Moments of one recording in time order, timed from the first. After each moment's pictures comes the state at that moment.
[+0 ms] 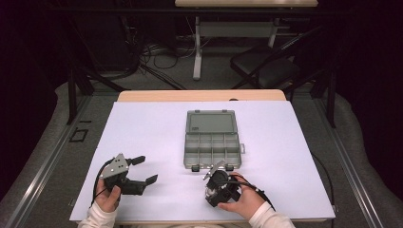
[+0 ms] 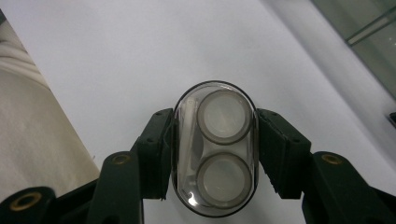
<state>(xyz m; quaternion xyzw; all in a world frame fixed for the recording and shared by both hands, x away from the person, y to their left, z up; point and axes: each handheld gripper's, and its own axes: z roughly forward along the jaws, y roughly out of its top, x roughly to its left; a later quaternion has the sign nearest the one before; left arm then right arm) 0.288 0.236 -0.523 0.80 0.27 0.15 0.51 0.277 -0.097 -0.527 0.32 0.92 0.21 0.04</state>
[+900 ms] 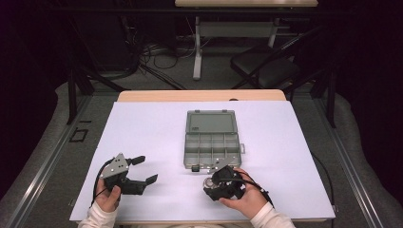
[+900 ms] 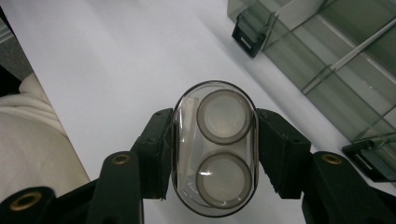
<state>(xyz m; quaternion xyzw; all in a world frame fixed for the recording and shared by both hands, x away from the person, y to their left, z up) 0.289 0.236 -0.523 0.80 0.28 0.15 0.51 0.278 -0.108 -0.510 0.32 0.89 0.31 0.07</state>
